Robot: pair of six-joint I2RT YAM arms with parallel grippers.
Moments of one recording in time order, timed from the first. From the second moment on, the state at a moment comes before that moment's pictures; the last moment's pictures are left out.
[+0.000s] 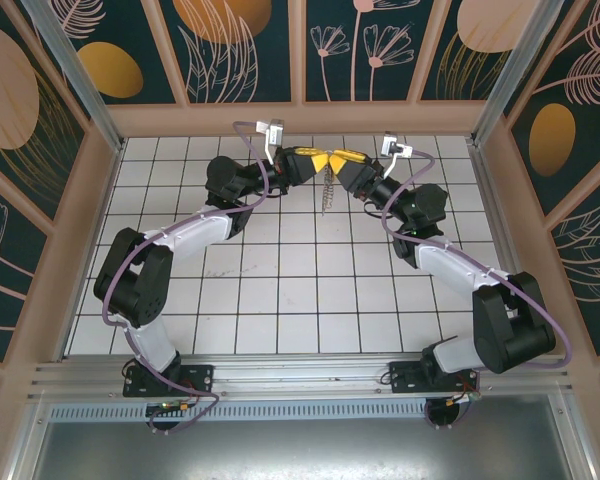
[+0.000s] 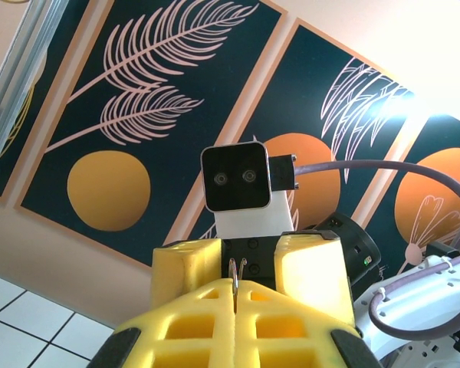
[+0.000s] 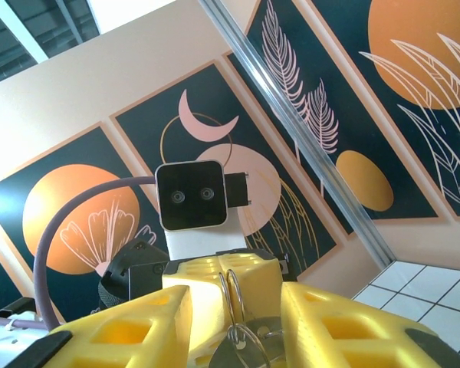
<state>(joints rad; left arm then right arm) -0.53 1.78 1.19 1.13 0.87 -0.95 0.39 1.40 0.79 1.13 -0.65 0.94</state>
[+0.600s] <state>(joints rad) -0.53 1.78 1.19 1.13 0.86 -0.95 0.39 1.40 0.79 1.13 -0.65 0.94</state>
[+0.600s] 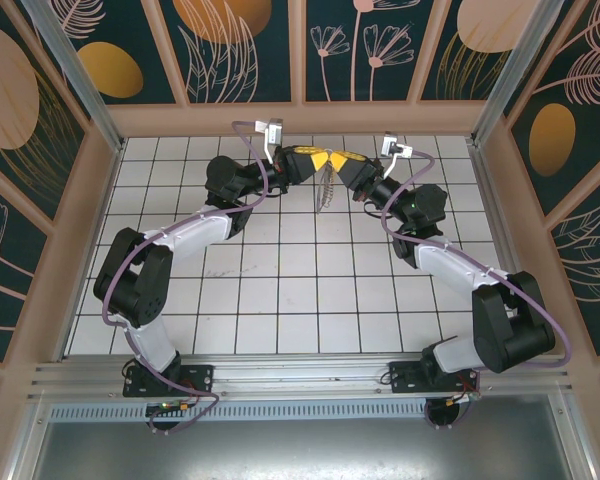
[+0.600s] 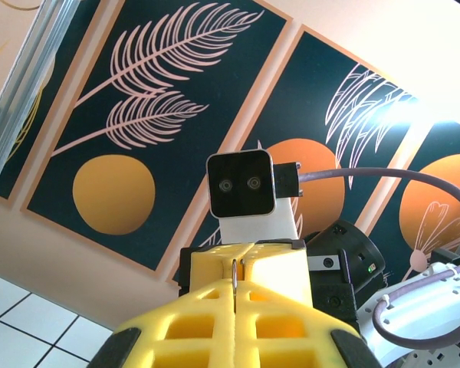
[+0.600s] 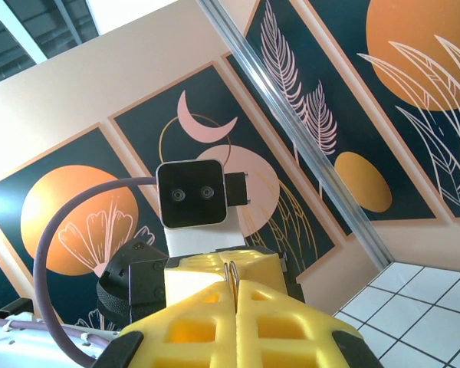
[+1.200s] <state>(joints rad) -0.52 1.78 1.20 1.09 0.85 -0.94 0.39 1.43 0.82 1.11 -0.68 0.92</state>
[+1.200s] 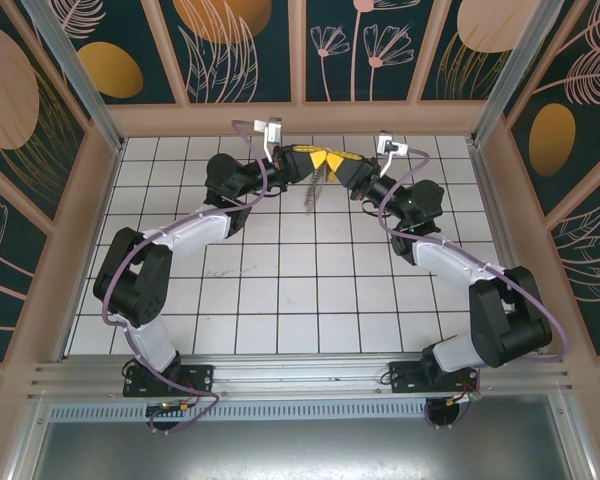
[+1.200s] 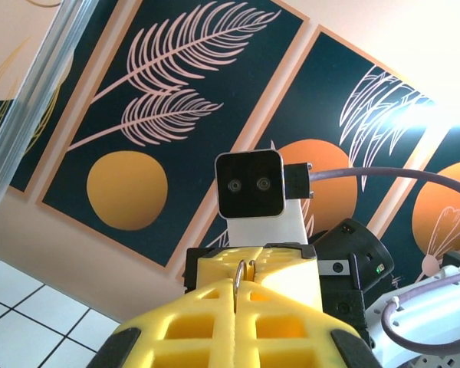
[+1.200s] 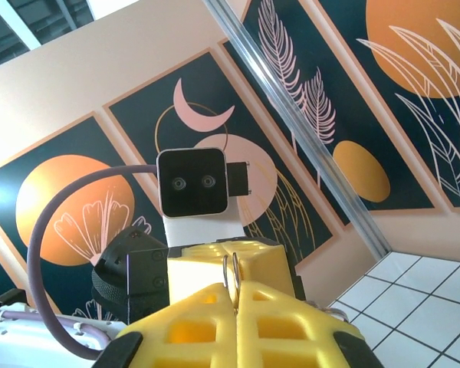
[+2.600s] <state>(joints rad) -0.34 2.01 1.89 0.04 1.08 -0.32 0.21 1.76 1.30 0.49 -1.16 0.61</state>
